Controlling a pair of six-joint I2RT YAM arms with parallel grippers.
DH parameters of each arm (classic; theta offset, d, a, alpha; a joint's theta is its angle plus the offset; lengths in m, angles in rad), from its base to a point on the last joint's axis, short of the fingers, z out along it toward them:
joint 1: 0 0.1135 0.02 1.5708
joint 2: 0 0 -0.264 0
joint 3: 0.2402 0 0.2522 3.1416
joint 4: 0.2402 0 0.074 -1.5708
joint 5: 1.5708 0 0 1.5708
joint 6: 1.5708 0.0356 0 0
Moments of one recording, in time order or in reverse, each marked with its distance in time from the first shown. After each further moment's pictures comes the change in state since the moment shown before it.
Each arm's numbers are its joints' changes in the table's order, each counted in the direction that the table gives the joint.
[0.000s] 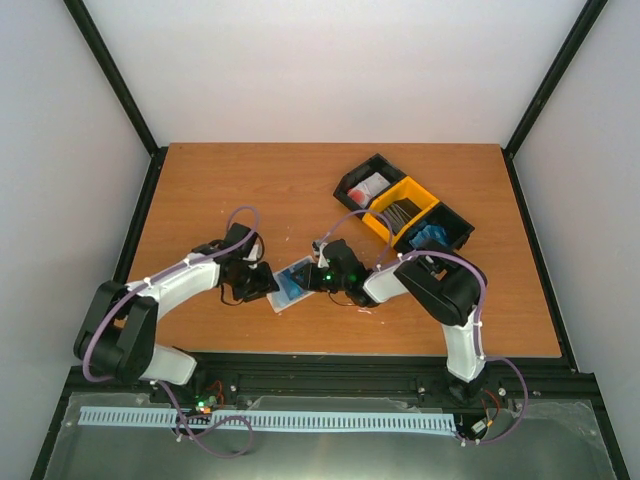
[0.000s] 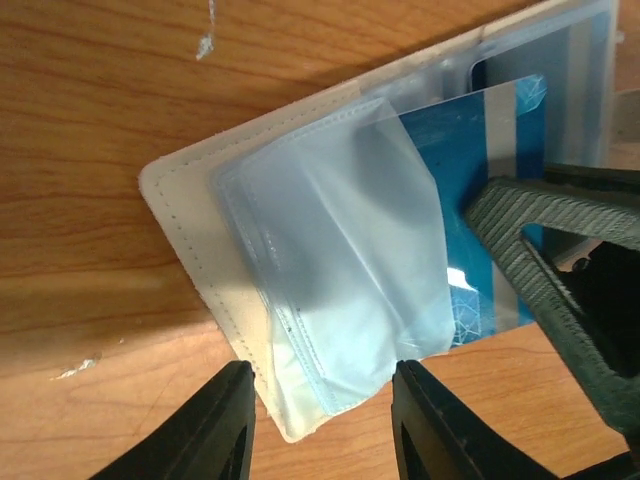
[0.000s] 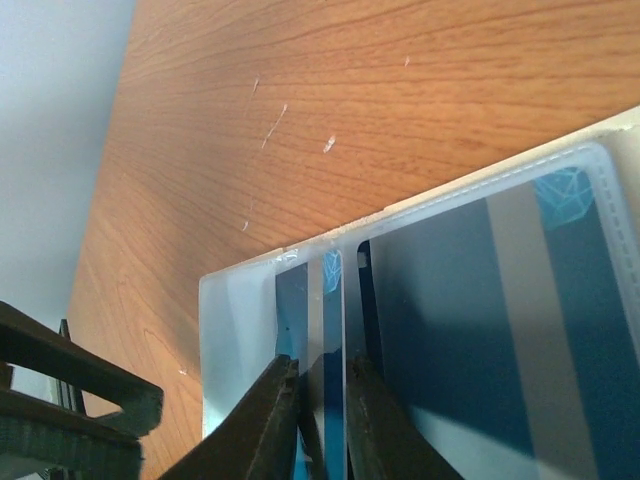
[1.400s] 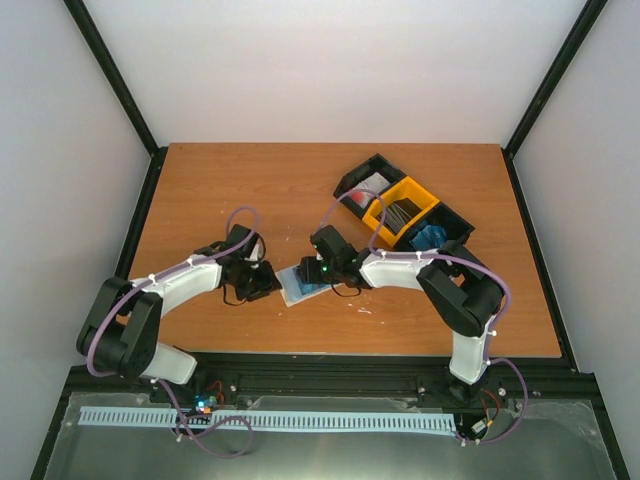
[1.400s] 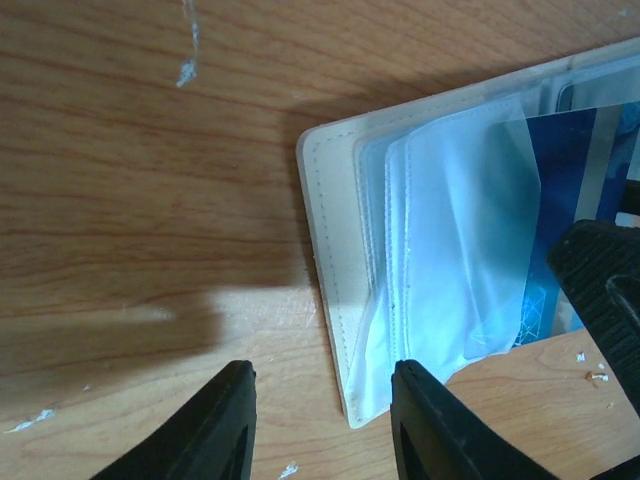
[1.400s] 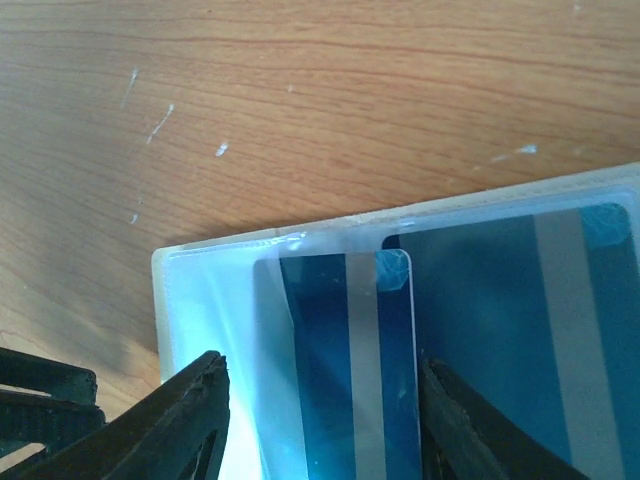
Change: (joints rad) left arm 0.000 -0.008 -0.028 -0.090 0.010 -0.058; right arm 0.018 0.128 0.201 0.630 0.220 -0.191
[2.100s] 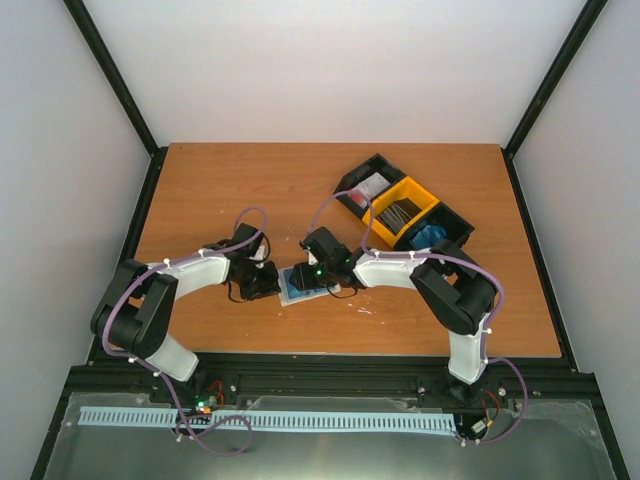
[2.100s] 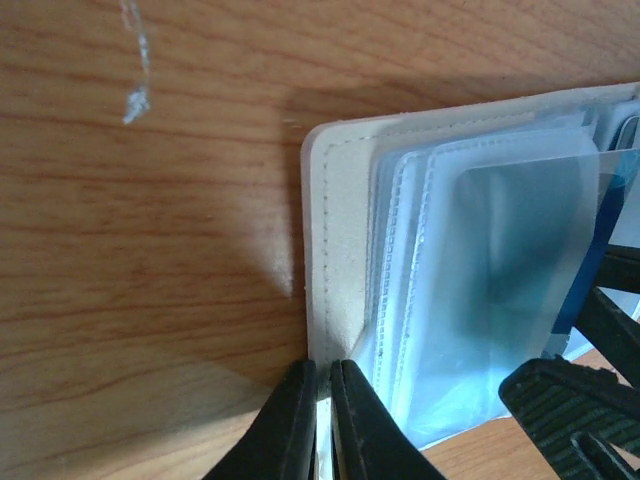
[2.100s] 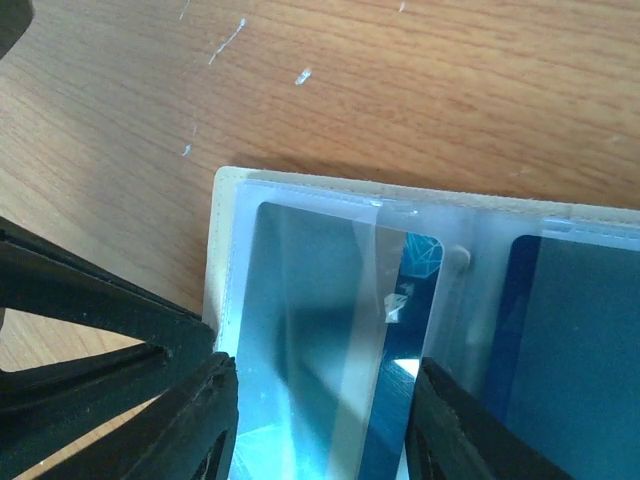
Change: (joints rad) left arm 0.000 -0.126 0.028 -0.046 0.032 0.039; right arm 0.024 -0.039 0.049 0.050 -0.100 -0.076
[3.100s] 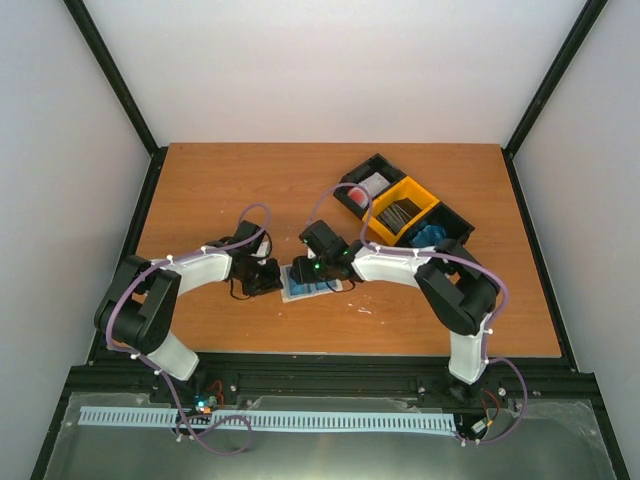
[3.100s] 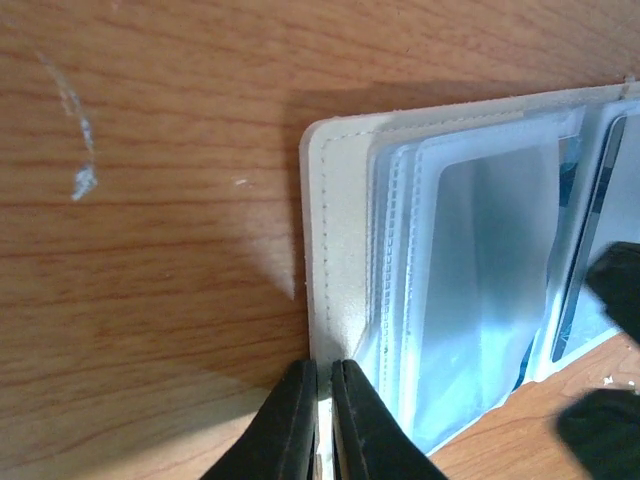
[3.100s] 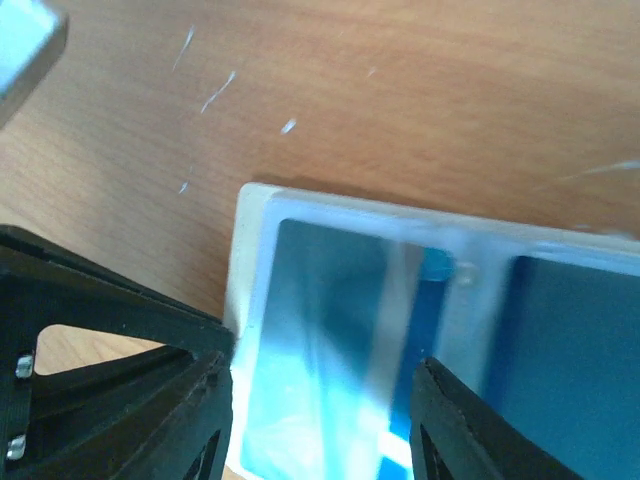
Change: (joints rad) left arm 0.000 -0.028 0.026 -0.022 0.000 0.049; right arm -0.004 -0.009 0.089 0.113 0.044 -0.005
